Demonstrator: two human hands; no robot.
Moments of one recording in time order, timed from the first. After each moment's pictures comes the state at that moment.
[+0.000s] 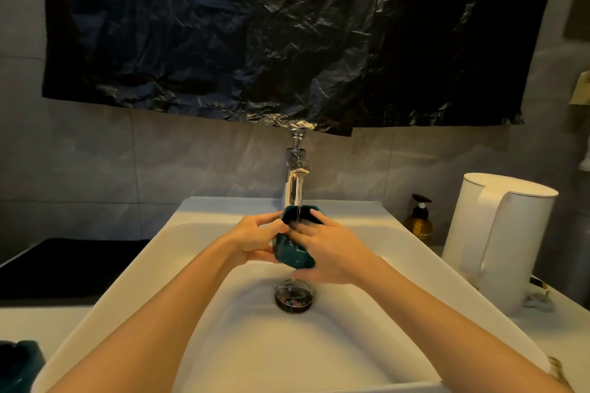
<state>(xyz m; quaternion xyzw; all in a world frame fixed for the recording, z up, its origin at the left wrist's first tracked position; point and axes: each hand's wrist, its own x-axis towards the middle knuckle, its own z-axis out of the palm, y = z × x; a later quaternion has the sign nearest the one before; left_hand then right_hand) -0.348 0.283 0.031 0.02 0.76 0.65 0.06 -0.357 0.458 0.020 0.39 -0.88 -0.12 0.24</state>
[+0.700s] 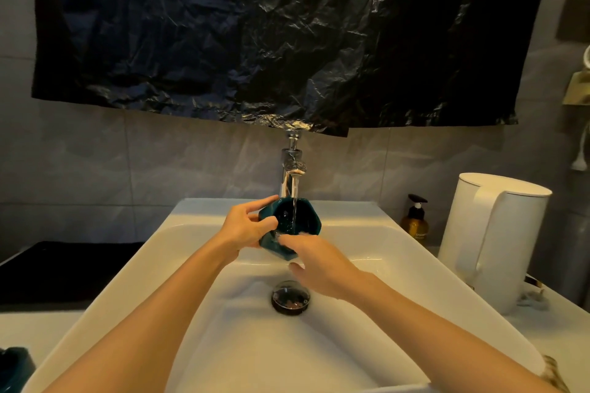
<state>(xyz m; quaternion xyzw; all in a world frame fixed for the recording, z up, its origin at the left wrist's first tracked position) -0.356 0.279 0.036 0.04 0.77 0.64 -0.07 -0.336 0.443 0.013 0.34 -0.93 0.08 0.15</state>
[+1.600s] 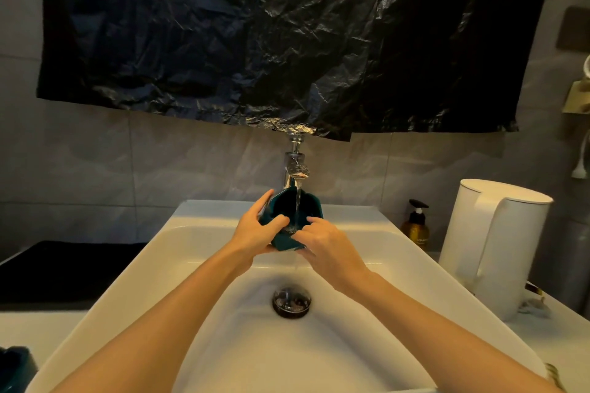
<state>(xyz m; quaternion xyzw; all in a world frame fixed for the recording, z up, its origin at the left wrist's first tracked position) -0.354 0.295 0.028 0.03 0.70 0.71 -0.07 -0.364 0.455 0.007 0.38 -0.85 0.01 0.37</state>
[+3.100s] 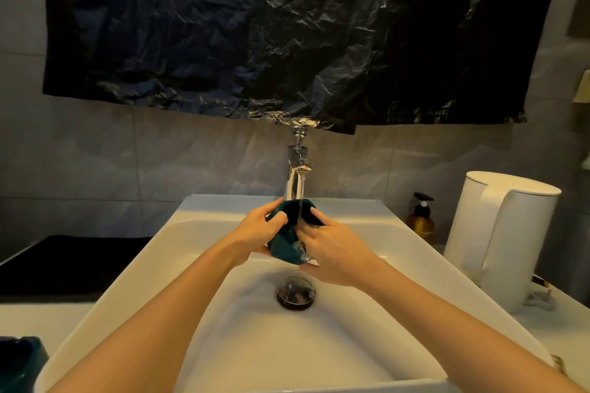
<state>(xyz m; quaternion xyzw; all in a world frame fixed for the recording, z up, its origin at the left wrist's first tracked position) -0.351 0.289 0.030 0.03 0.80 0.60 -0.02 -0.358 0.458 0.011 0.39 -0.87 -0.15 0.25</state>
